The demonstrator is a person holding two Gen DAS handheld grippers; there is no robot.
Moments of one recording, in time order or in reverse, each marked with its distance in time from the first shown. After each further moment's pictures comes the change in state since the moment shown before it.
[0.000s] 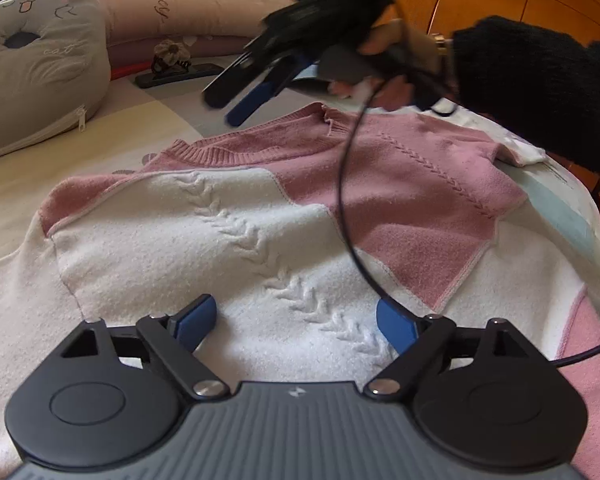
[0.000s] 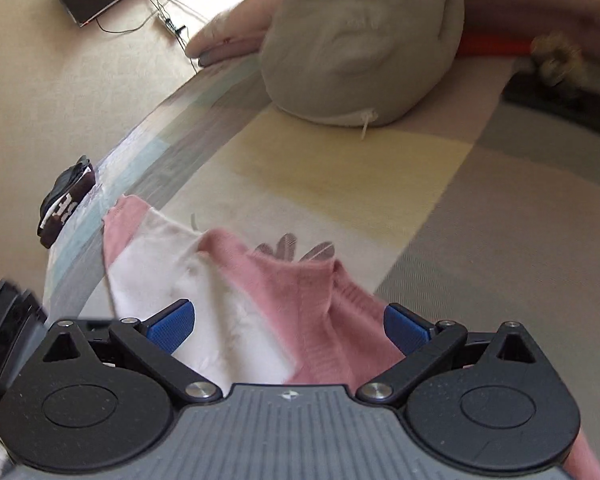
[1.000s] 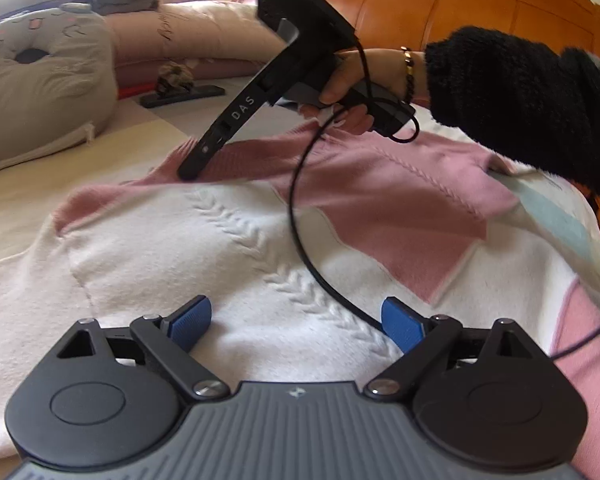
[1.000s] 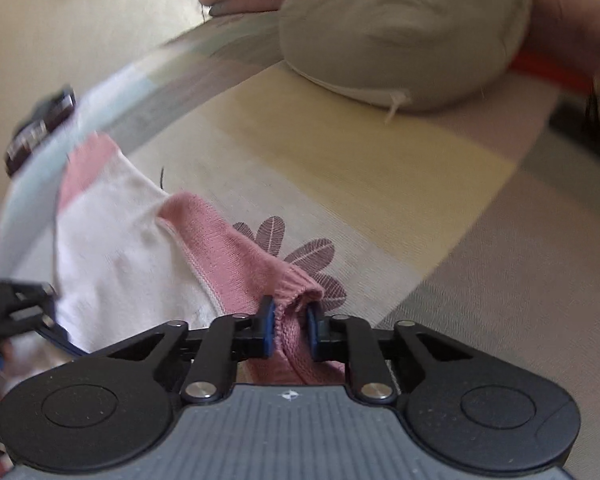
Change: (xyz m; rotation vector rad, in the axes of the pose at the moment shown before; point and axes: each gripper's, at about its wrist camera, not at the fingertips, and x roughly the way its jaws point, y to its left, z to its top) left arm -0.014 0.001 -0.013 -0.018 -0.093 0.027; right arm 0.025 0.031 0.000 -0.248 0.034 -0.212
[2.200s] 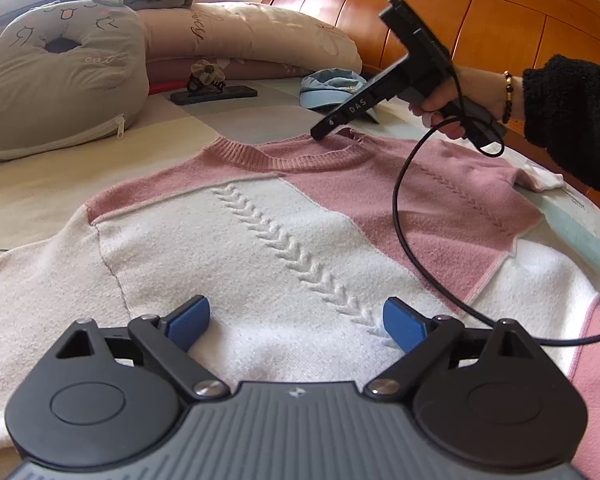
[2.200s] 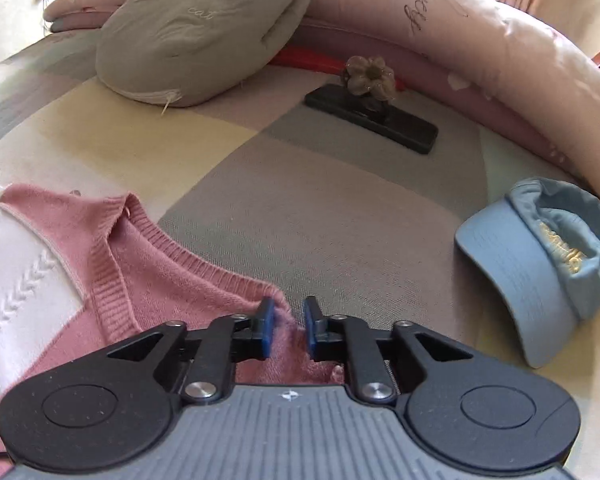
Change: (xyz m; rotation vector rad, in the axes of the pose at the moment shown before) left arm 0.001 0.010 -0.004 -0.037 -0.002 0.041; right arm -0.058 -0.023 -0.061 0.123 -0.017 -0.508
